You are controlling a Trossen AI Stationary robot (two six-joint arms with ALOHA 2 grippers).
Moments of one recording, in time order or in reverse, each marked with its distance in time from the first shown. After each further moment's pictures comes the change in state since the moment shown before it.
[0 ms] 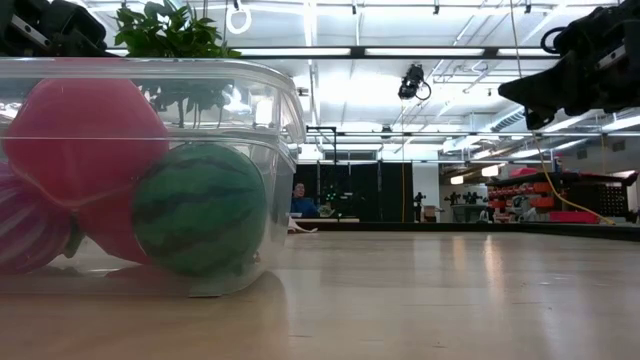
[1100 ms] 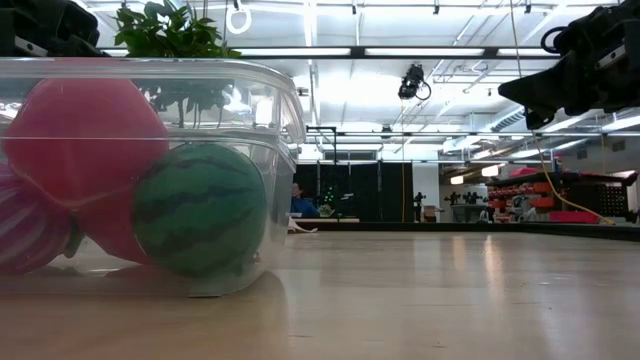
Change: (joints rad) left arm 0.004 0.000 0.000 0.000 -0.021 0.237; right arm 0.000 0.000 0.001 0.001 0.000 -0.002
